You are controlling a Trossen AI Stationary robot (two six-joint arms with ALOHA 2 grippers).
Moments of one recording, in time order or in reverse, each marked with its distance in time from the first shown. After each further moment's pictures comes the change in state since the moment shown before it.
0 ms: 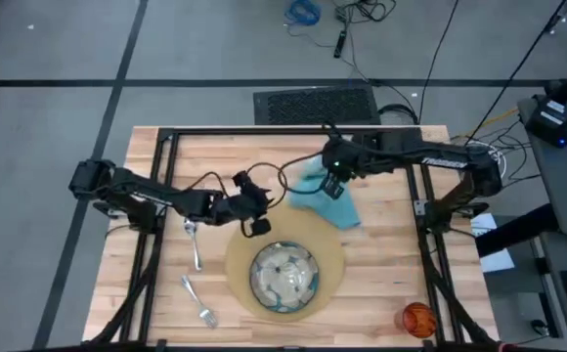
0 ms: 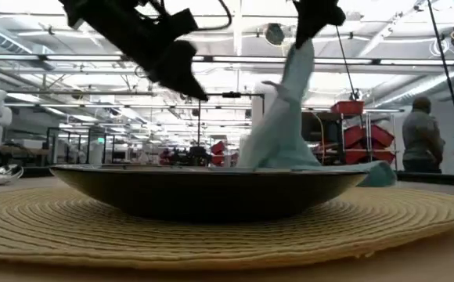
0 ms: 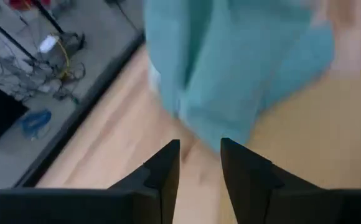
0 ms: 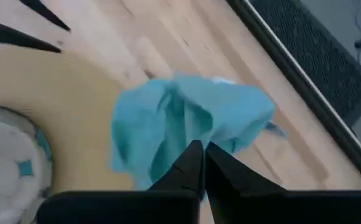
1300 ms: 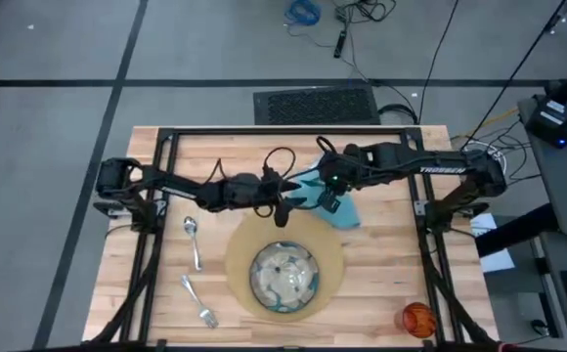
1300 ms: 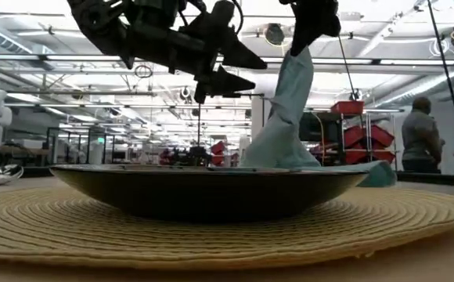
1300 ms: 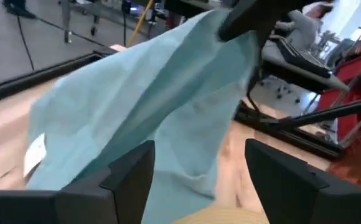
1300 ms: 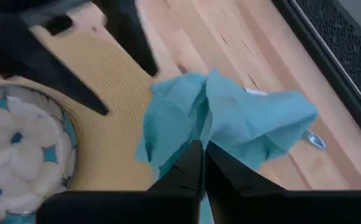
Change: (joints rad) left arm 0.164 0.209 0.010 0.528 0.444 -0.335; right arm 0.061 -0.030 -0.094 0.181 -0.072 -0.057
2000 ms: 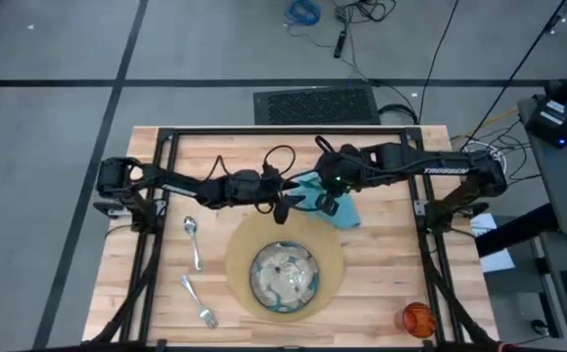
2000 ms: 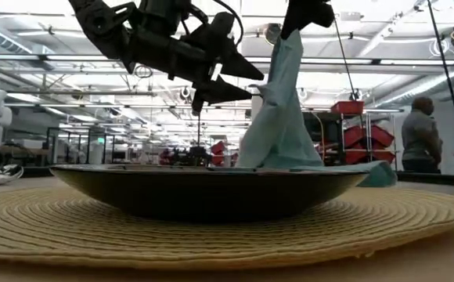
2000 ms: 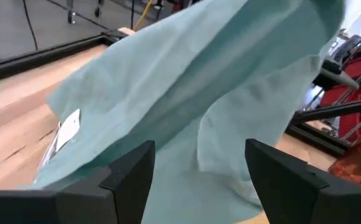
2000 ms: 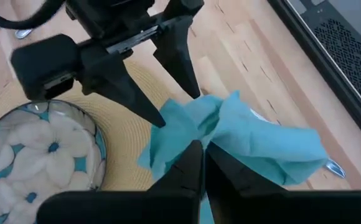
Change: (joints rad) left arm 0.024 0.000 0.000 -0.052 0.035 -0.044; right arm 0.026 0.000 0.039 0.034 -0.003 -0.026
